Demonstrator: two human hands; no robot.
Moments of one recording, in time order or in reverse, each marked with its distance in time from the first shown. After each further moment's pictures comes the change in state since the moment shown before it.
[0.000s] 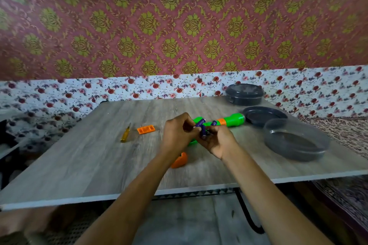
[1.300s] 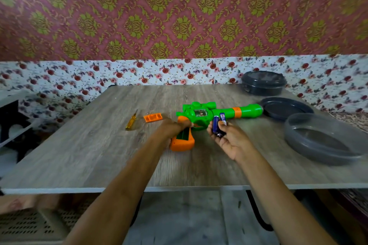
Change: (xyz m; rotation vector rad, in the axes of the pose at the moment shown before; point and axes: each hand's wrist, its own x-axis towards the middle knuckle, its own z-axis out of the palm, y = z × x) left_hand 0.026 -0.057 -0.003 -0.185 -0.204 -0.729; right_hand 0.033 0.013 -0.018 0.004 -0.031 -0.088
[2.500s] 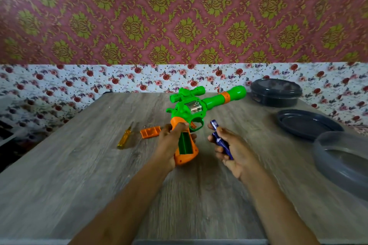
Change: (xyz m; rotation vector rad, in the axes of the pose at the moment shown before) left_hand 0.041 -0.007 0.010 -0.781 -0.002 0.005; right_hand 0.045 0.007 0.007 -0.327 -0.143 -0.030
